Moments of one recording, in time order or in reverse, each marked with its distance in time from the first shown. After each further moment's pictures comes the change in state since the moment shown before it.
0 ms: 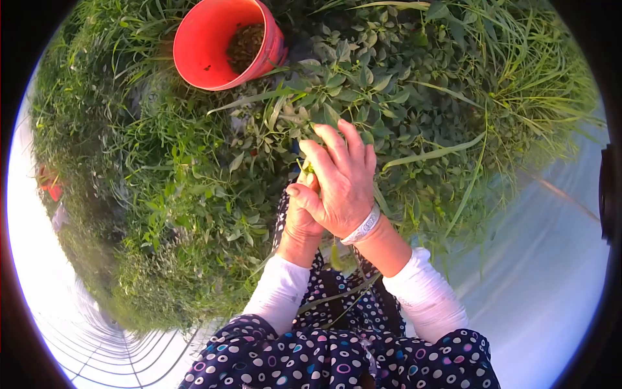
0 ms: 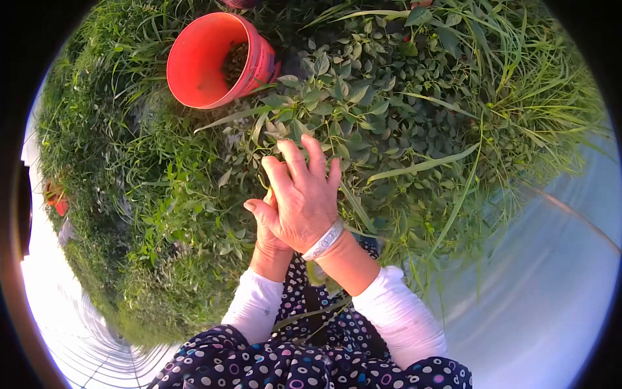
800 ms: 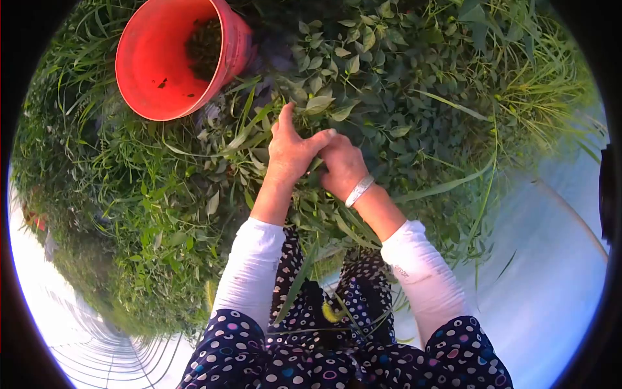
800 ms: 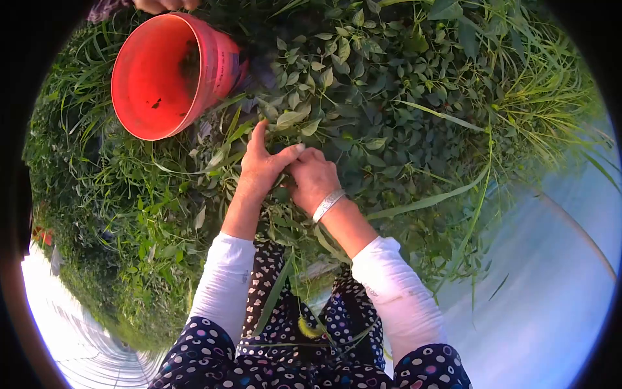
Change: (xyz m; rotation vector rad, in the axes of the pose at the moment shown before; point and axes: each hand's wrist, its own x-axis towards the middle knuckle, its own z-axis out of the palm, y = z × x) left_hand 0.188 0.022 -0.058 1.627 0.295 -0.153; right_hand 0.049 0.150 0.115 -0.012 -0.535 0.295
